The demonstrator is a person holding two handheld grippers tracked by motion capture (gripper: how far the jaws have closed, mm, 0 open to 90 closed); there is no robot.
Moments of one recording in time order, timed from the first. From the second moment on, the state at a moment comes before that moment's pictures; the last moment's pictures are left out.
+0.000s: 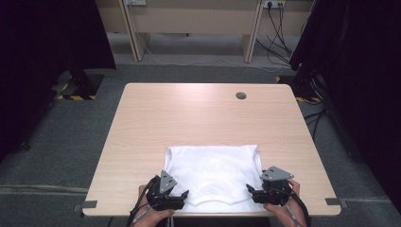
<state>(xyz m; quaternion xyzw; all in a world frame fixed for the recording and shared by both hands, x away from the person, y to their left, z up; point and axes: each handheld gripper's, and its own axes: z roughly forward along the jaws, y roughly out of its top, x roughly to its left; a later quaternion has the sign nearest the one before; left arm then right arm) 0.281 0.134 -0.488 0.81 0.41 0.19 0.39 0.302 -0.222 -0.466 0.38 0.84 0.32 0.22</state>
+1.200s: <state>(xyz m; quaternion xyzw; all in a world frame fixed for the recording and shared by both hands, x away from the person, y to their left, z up) 0.283 0.194 -0.495 0.77 0.50 0.21 0.34 0.317 -0.236 -0.474 0.38 0.86 0.30 0.14</state>
